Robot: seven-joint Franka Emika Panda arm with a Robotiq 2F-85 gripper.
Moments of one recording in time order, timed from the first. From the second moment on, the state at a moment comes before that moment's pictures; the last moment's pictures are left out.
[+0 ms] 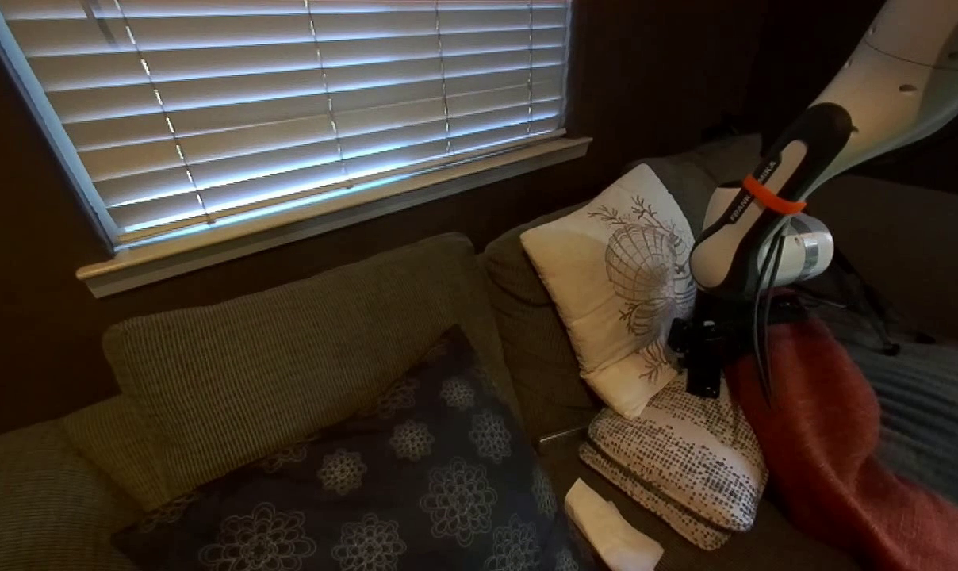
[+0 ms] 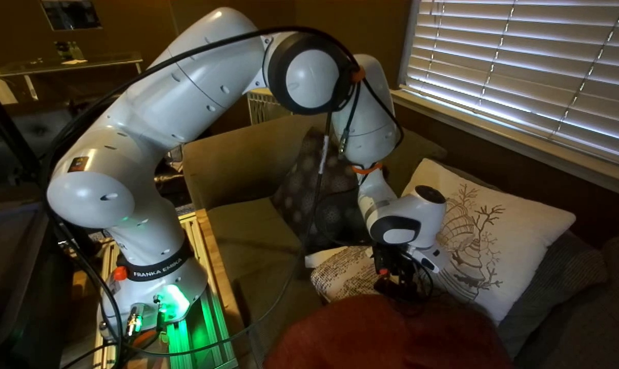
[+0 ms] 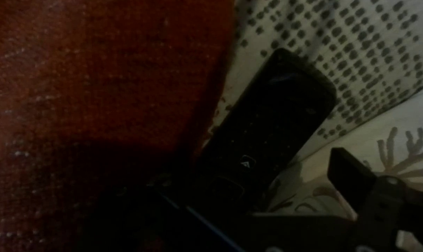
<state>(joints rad) -0.21 0.94 -0.10 -1.88 0.13 2.79 0.17</state>
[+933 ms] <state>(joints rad) -0.20 1.03 -0.12 -1.71 0.14 2.63 0.24</state>
